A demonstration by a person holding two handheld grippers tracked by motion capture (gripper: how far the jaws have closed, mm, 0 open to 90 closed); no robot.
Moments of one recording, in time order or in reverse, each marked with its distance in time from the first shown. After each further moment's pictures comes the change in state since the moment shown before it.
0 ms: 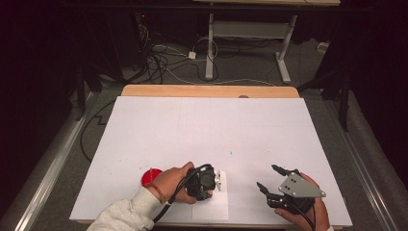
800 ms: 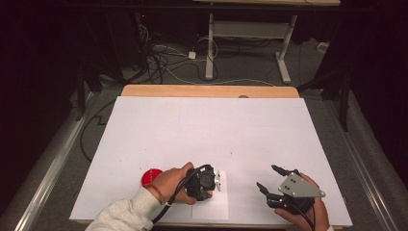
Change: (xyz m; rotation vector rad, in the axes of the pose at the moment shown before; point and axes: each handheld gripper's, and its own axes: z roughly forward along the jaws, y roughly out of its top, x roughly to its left) left arm 0.000 -0.001 0.000 -0.006 0.007 -0.005; right arm 0.000 0.000 0.000 0.003 -0.001 0.000
